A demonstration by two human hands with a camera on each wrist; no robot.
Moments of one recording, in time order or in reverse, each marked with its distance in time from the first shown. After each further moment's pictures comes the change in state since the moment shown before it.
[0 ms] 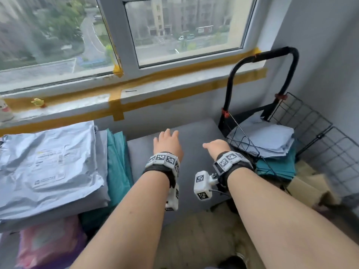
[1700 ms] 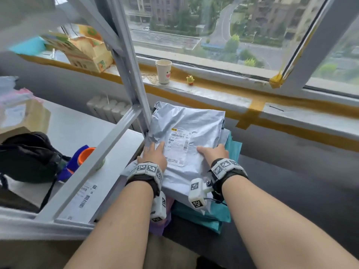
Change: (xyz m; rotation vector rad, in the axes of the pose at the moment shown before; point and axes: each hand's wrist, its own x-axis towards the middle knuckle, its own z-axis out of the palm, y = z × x) left_hand -0.107 -0.367 -0.017 -0.297 -0.086 -0.880; right_hand -0.077 -0.240 0.293 -0.155 -0.374 -0.289
